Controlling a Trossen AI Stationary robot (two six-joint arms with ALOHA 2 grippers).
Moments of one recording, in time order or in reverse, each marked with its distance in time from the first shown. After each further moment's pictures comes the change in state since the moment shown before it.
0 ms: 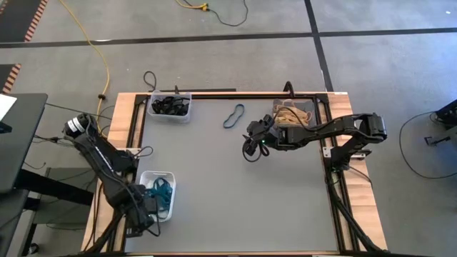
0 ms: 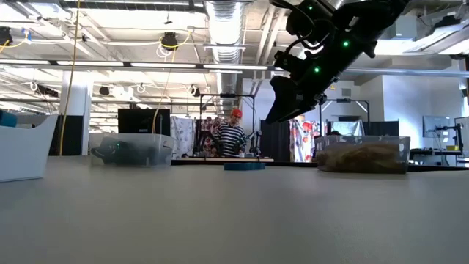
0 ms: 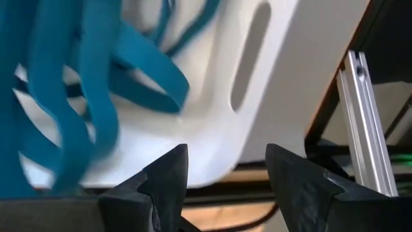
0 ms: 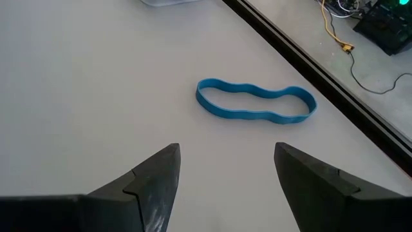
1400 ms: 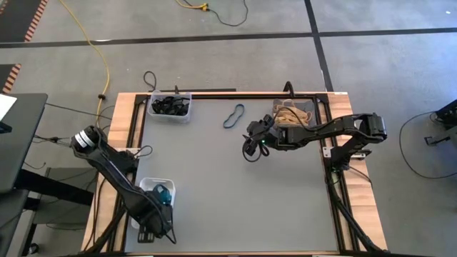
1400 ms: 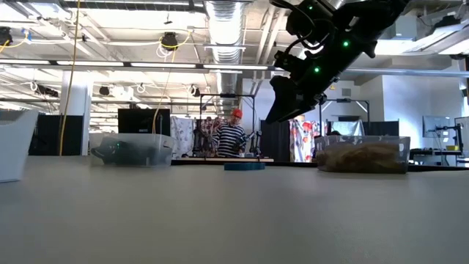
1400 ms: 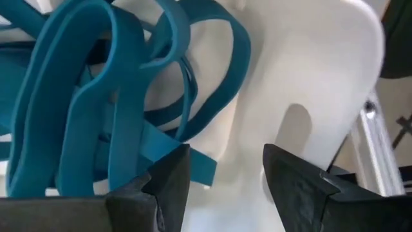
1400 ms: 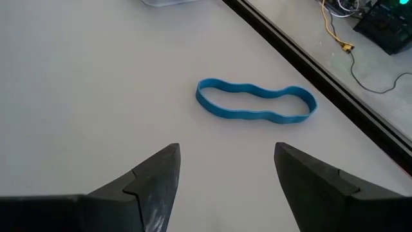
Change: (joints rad) left arm 0.086 0.230 0.069 0.077 0.023 0.212; right arm 0.000 0.000 0.000 0.000 0.000 0.003
